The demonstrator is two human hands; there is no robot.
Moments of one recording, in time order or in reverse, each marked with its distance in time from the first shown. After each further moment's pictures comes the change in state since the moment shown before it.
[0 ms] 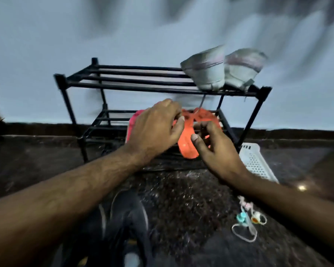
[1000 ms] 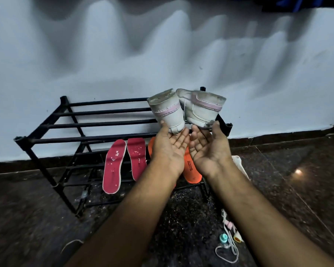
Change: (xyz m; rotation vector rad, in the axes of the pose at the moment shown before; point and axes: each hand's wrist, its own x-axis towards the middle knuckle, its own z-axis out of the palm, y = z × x) left_hand 0.142 0.088 0.054 -1.841 0.190 -1.480; right_hand 0.112 -0.009 -0.086 1.539 0.479 0.972
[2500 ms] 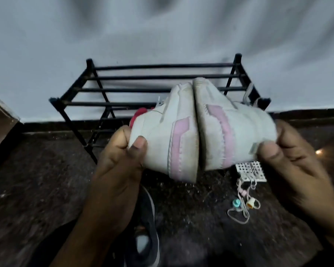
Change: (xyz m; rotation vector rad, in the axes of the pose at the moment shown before) left_hand -0.168 0.055 -0.119 0.409 -0.335 0.524; right_hand -0.131 -0.025 -0.059 -0.865 -0.622 -0.530
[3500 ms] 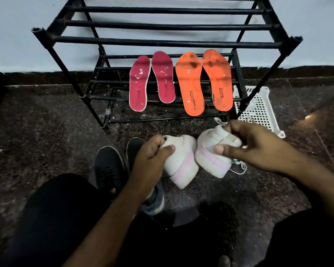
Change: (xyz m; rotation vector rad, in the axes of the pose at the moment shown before) left_hand -0.045 -0.111 -0.080 0.492 0.027 -0.327; right_hand -0.025 0.065 0.013 -0.599 -0.465 0.459
